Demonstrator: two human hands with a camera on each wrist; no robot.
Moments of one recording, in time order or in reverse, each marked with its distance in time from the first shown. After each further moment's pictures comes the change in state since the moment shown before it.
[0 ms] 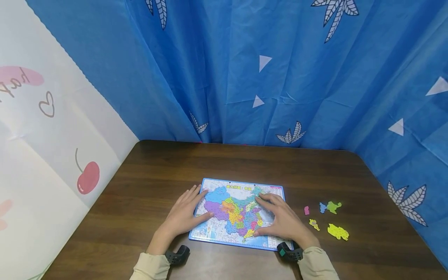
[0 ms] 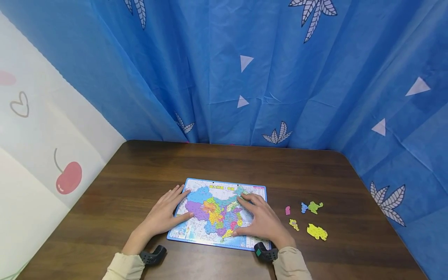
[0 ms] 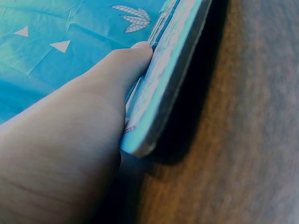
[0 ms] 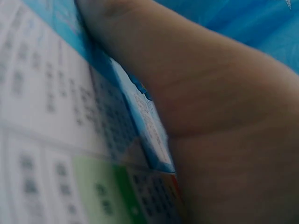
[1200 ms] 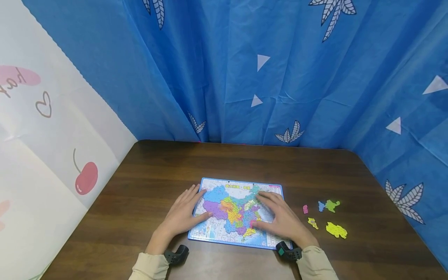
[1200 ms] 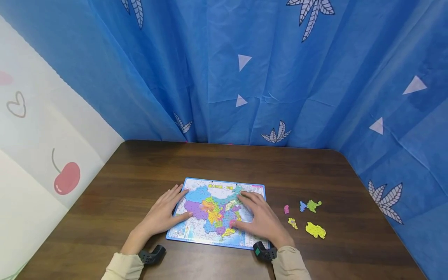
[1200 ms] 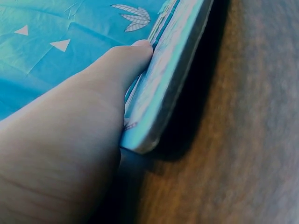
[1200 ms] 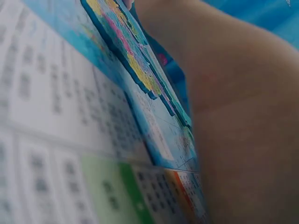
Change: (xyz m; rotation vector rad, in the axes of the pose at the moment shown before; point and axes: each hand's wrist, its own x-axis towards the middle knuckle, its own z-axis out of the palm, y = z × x) left_hand 0.001 0.000 -0.001 -0.016 -0.006 0.003; right_hand -0.002 0.001 0.003 0.022 0.065 0.007
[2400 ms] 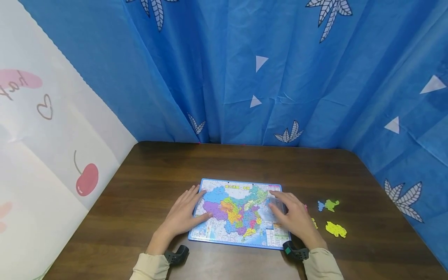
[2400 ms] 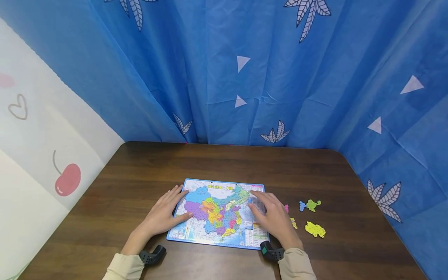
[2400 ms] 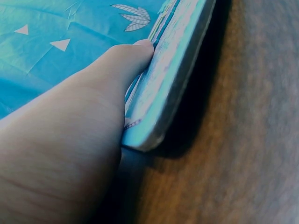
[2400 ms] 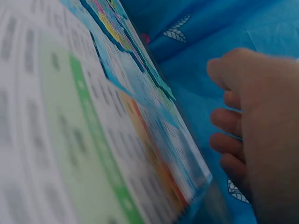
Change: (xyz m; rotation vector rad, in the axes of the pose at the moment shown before) left_hand 0.000 0.000 0.001 -0.001 0.004 0.009; right_hand -0.012 0.012 -0.018 -0.019 0.261 0.040
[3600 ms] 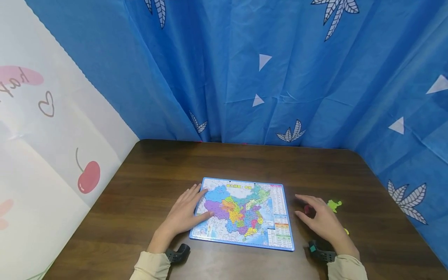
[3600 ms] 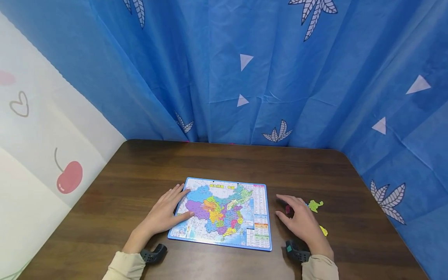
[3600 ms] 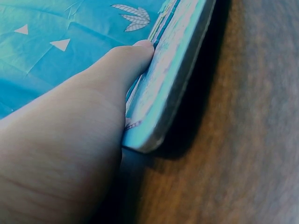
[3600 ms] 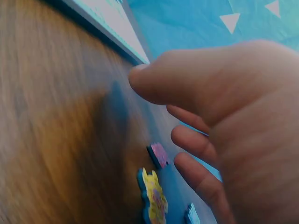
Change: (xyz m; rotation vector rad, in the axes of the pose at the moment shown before) left_hand 0.000 0.001 -0.002 0.002 -0.009 -0.003; right_hand -0.015 0.040 -0.049 -0.071 -0.156 0.160
